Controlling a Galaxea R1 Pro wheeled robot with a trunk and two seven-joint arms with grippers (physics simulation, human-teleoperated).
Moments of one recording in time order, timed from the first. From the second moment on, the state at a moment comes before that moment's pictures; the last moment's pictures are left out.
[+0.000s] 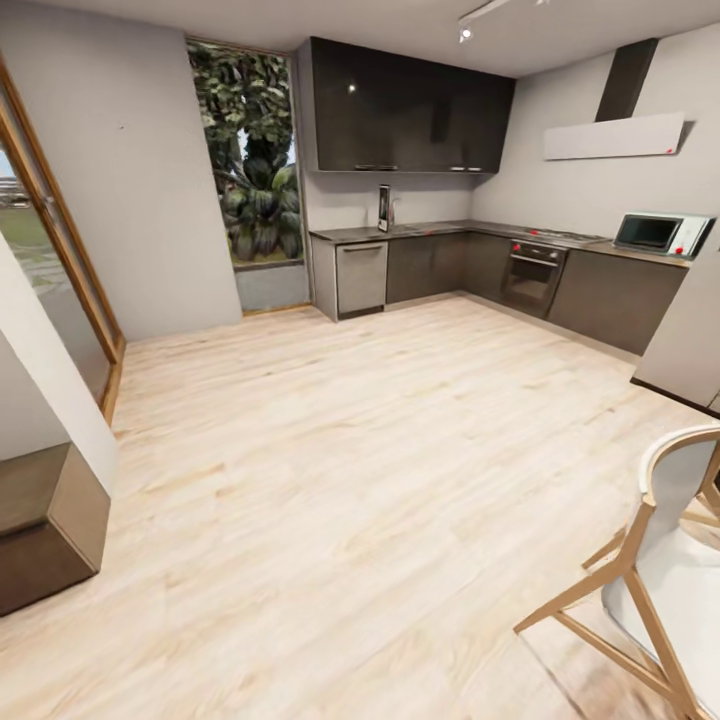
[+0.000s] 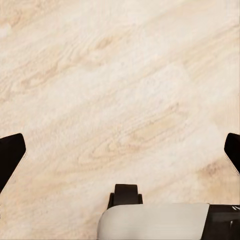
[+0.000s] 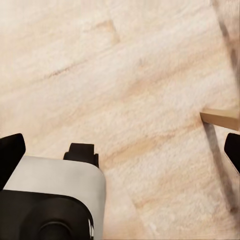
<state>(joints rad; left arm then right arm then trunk) 0.02 0.03 0.03 -0.64 0.00 -0.05 0.00 -0.05 -0.09 0.00 -0.43 0.08 -0.06 -0.01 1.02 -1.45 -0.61</state>
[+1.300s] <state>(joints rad) 0.02 0.03 0.03 -0.64 0.00 -0.05 0.00 -0.05 -0.09 0.00 -0.43 0.08 -0.06 -0.01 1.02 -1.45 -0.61</state>
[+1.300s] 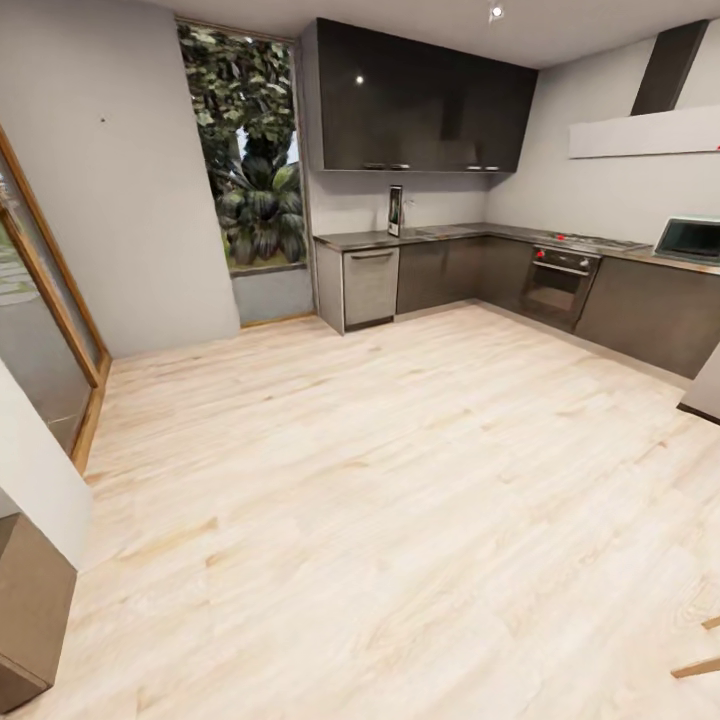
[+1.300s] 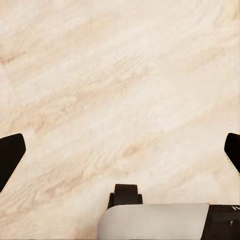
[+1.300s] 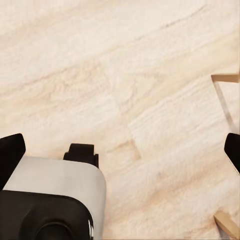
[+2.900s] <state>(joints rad) 0.02 0.03 0.03 -0.64 0.00 -0.05 0.00 -0.05 -0.09 0.00 -0.43 0.08 -0.06 -0.01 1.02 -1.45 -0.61</state>
